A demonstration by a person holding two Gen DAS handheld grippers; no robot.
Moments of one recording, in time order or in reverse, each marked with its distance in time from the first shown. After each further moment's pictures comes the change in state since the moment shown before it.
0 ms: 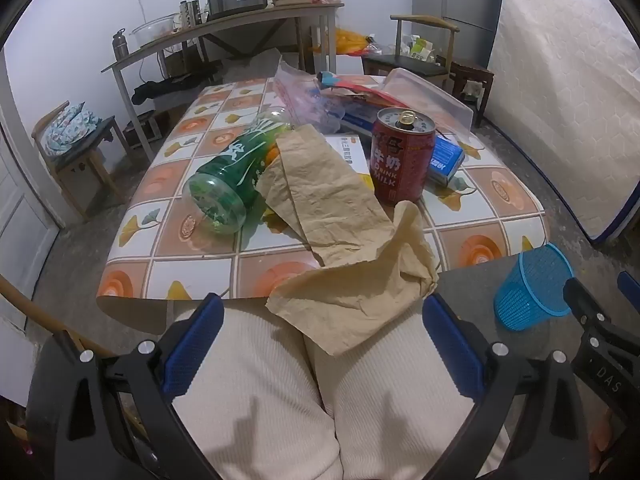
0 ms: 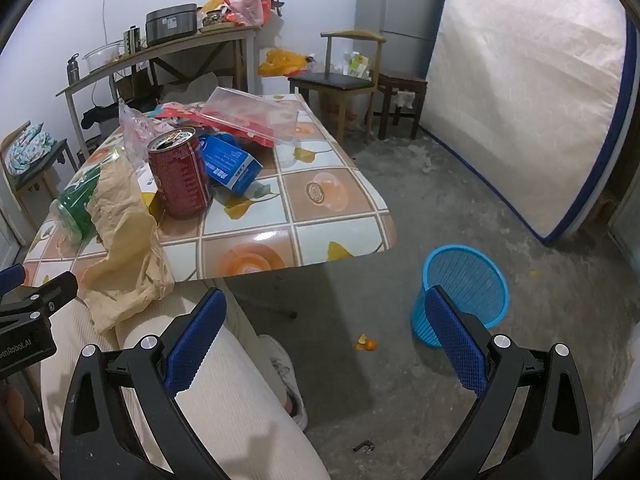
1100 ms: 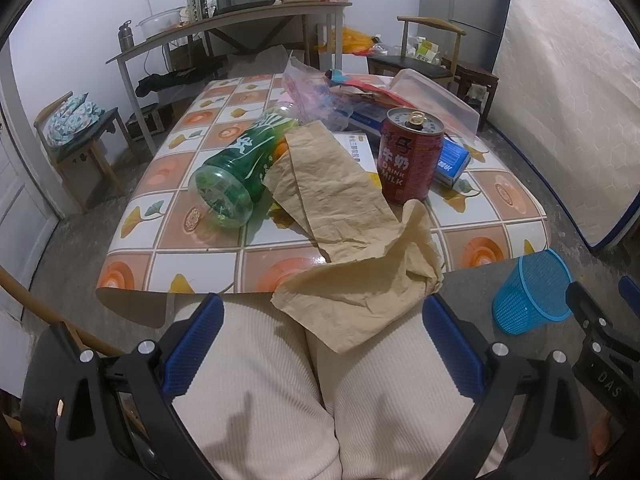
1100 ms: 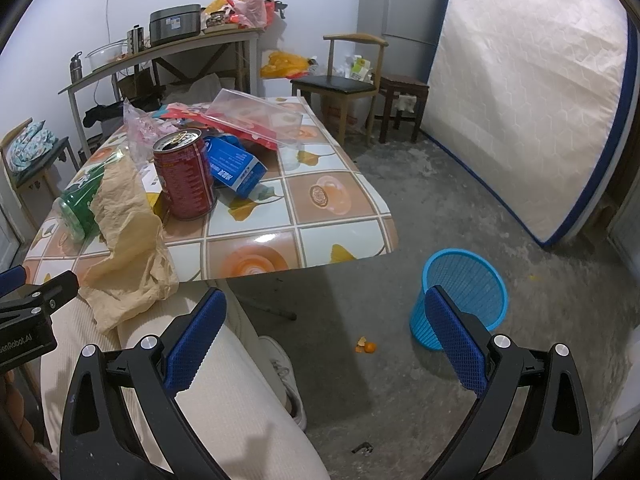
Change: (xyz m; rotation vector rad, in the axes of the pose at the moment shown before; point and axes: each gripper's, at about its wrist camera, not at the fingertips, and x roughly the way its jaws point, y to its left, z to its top) left arm 0.000 0.000 0.000 -0.008 0.004 -0.010; right arm -0.003 0.004 0.002 -0.006 -0.008 -0.005
